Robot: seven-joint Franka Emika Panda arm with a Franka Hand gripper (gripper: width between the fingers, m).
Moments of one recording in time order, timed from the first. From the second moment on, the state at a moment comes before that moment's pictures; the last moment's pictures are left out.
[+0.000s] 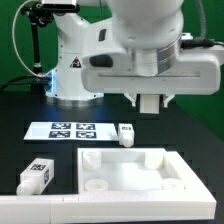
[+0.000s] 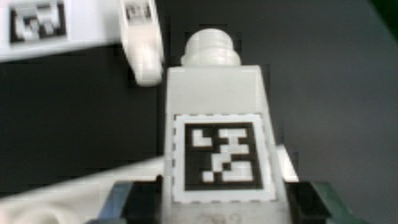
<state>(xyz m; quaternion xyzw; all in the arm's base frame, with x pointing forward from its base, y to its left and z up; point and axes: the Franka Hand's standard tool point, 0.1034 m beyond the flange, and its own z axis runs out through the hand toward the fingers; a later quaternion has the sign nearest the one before) 0.552 0.099 0.119 -0.95 0.13 0.28 0.09</state>
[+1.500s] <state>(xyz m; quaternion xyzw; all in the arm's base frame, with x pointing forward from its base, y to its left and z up) 0.636 0.100 0.133 -0.96 0.05 -0.28 0.05</state>
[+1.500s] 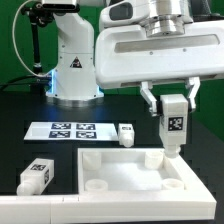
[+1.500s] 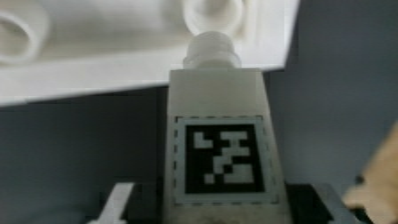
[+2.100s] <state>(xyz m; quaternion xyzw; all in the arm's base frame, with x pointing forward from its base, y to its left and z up) 0.645 0.104 0.118 -0.96 0.03 -0.28 0.04</state>
